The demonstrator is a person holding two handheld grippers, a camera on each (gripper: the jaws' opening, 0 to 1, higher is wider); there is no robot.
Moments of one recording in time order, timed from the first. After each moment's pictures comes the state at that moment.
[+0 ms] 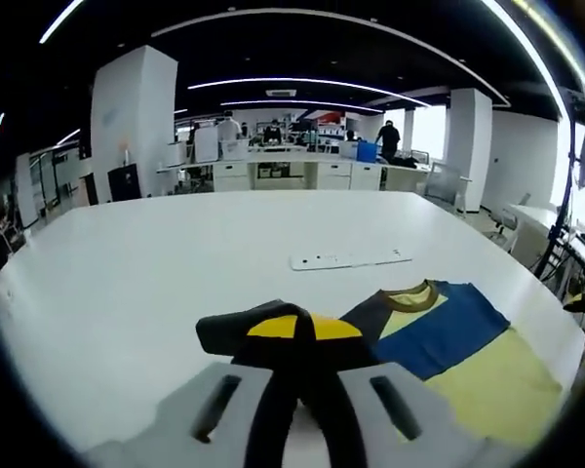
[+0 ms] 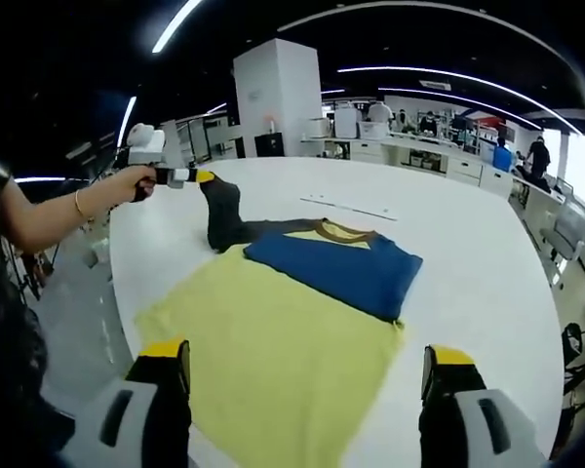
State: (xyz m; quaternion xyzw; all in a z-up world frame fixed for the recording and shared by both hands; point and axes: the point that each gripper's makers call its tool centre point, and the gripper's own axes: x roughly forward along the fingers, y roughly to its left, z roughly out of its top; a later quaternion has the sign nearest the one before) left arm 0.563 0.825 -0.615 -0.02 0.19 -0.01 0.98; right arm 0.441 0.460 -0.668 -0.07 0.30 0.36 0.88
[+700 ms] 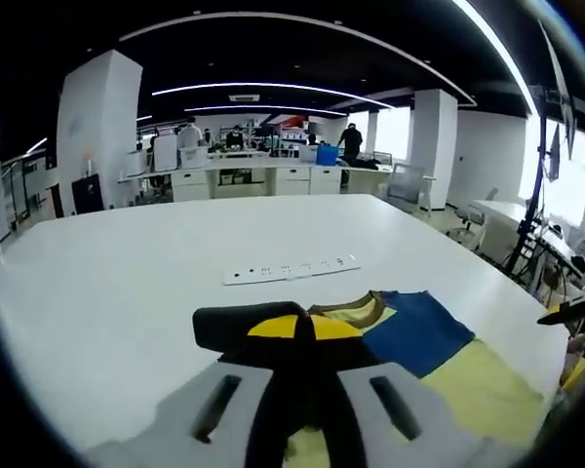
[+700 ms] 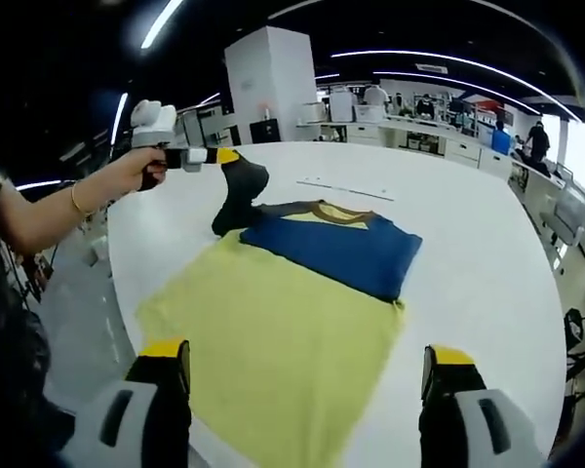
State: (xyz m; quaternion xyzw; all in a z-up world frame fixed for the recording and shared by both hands) left arm 0.586 0.734 -0.618 -0.02 0.18 -0.10 0.98; right arm 0.437 0.454 -0.679 -0.07 0.34 0.35 0.87
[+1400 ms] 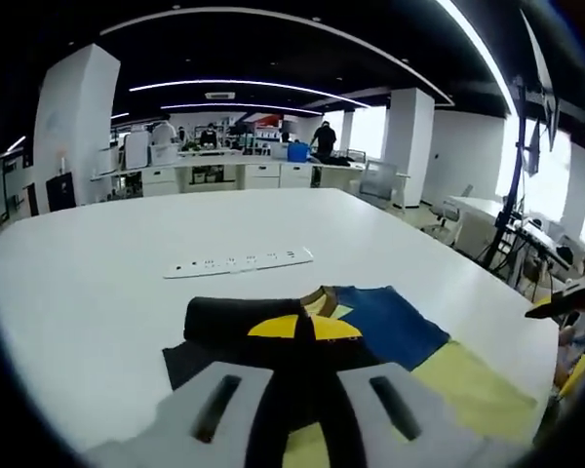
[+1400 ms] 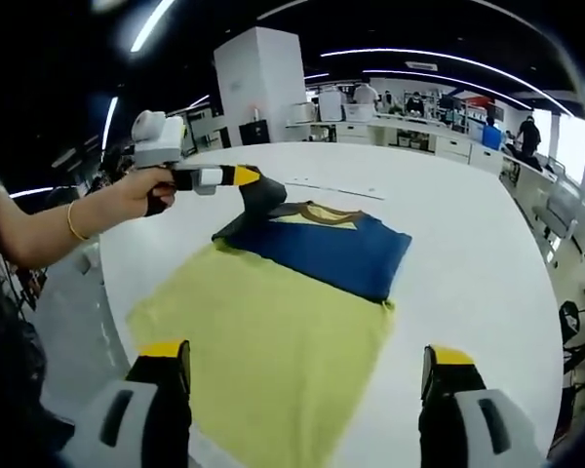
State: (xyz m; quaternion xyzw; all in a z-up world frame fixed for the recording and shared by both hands) left arm 0.598 0.658 -0.652 -0.02 0.19 -0.16 0.97; right arm 0.445 0.446 -0.680 -0.06 0.34 0.33 0.88
